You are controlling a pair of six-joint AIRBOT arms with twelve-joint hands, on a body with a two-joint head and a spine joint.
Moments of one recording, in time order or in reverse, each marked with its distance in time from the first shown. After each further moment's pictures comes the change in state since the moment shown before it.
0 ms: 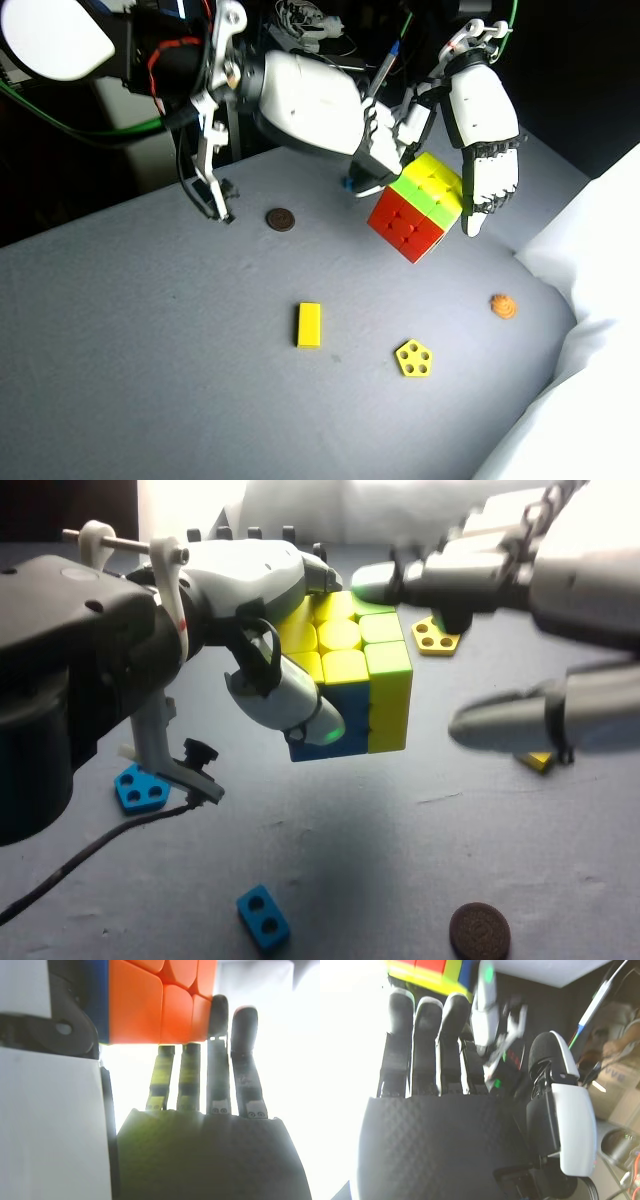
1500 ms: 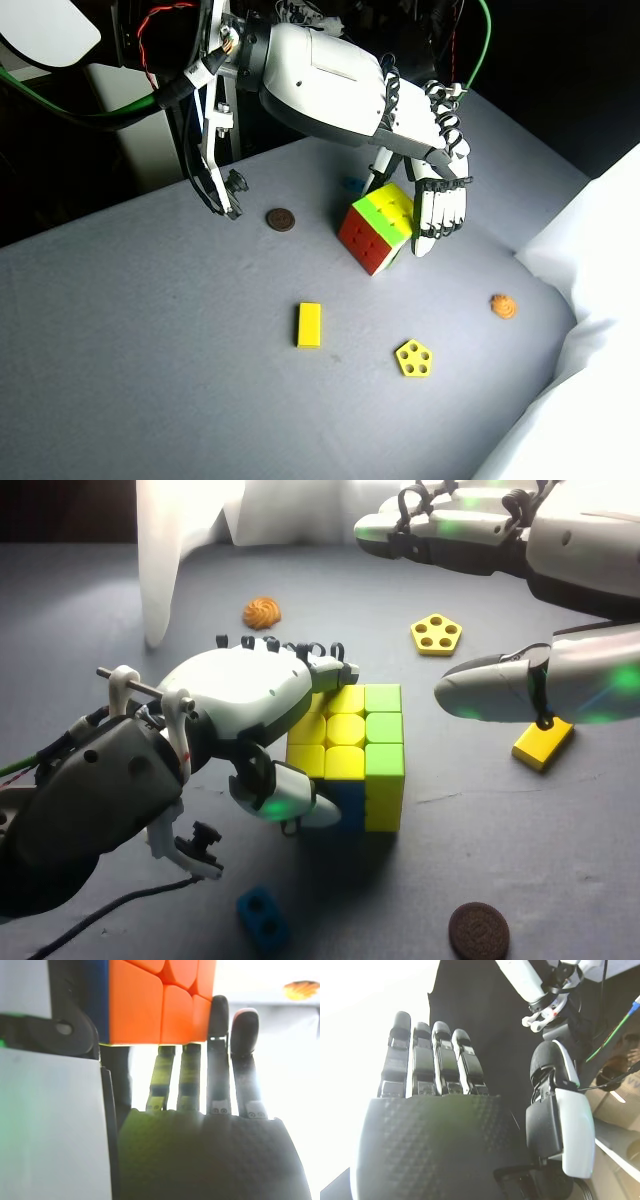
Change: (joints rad) left arm 0.346 -0.078 0.102 0.700 0.027 -0.652; right arm 0.030 -0.017 -0.025 0.424 -0.093 -0.417
